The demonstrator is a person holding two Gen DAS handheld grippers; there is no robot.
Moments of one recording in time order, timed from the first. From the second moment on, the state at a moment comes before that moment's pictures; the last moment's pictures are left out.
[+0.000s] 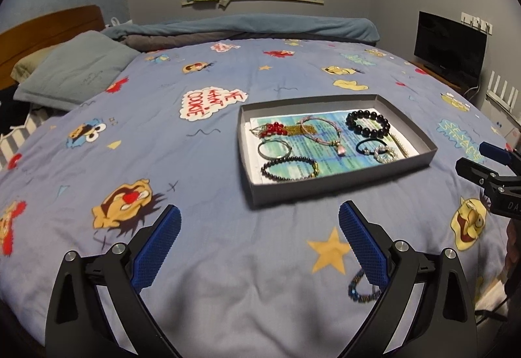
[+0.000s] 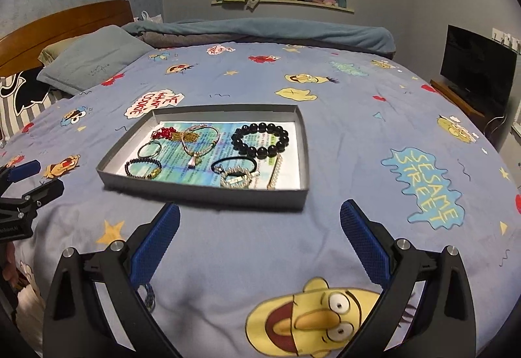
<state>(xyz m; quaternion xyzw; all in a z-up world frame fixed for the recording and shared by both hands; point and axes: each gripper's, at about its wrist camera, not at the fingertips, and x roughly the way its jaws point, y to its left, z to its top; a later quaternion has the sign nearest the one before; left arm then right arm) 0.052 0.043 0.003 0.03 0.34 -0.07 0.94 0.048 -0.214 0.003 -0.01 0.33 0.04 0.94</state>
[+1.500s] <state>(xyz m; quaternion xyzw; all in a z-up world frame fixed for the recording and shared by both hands) 0.023 -0.033 -0.073 0.13 0.39 -0.21 0.89 -0.004 -0.194 -0.067 -0.03 0.36 0.12 0.92</state>
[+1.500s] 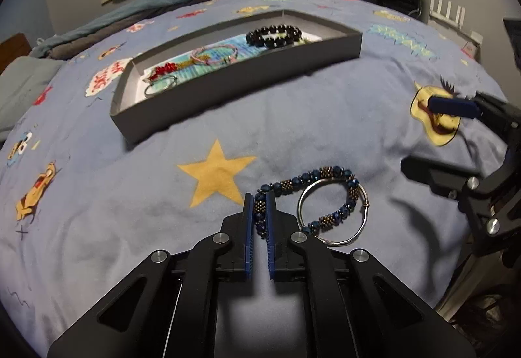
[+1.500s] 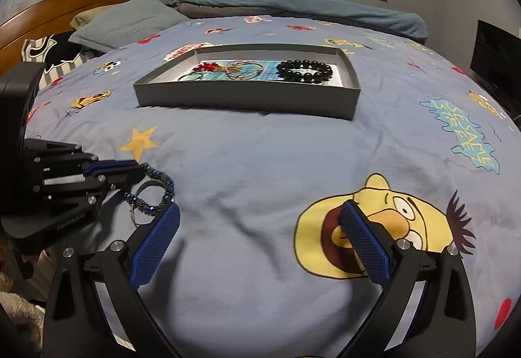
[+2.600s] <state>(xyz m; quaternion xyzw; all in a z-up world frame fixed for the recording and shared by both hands) 0.030 0.031 -0.067 0.04 0.38 -0.18 0.90 -0.007 -0.115 -0.085 -0.08 0.36 0.19 0.91</state>
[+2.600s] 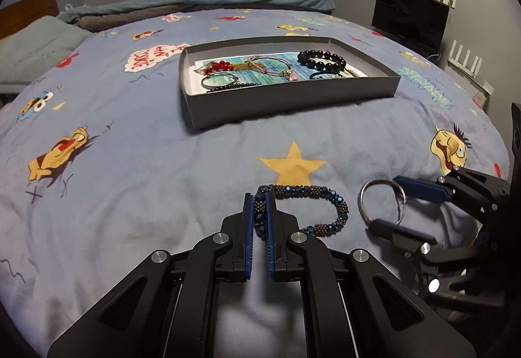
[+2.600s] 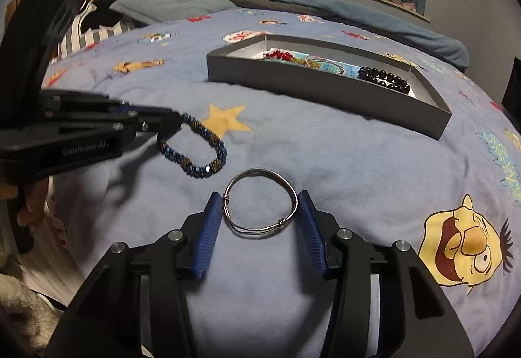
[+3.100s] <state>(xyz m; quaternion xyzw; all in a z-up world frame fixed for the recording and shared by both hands) 0.034 0.027 -0.052 0.04 0.37 -0.19 0.91 0.010 -0.142 -0.063 -0.05 0.33 0.15 0.93</state>
